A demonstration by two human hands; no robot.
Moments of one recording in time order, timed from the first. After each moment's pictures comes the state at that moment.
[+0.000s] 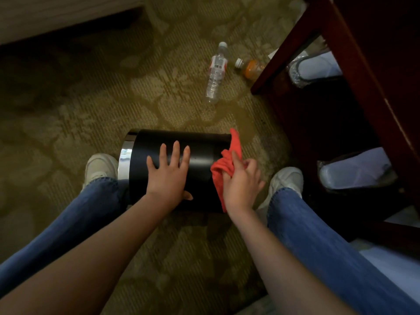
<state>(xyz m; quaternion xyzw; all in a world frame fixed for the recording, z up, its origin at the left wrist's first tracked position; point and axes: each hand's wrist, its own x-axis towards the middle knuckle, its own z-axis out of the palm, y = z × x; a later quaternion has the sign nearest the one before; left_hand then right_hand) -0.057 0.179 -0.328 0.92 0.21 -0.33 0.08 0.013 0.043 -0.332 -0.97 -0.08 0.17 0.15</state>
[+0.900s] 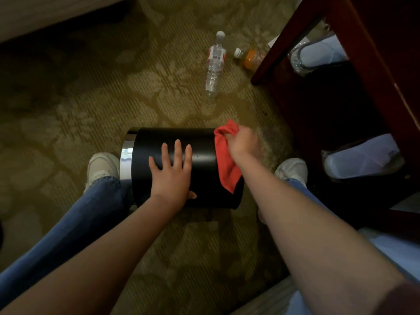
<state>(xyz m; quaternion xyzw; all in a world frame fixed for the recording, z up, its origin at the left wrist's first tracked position) -0.064 0.172 -0.331 0.92 0.19 -0.33 0.06 0.089 0.085 -0.359 -0.95 0.01 0.25 0.16</state>
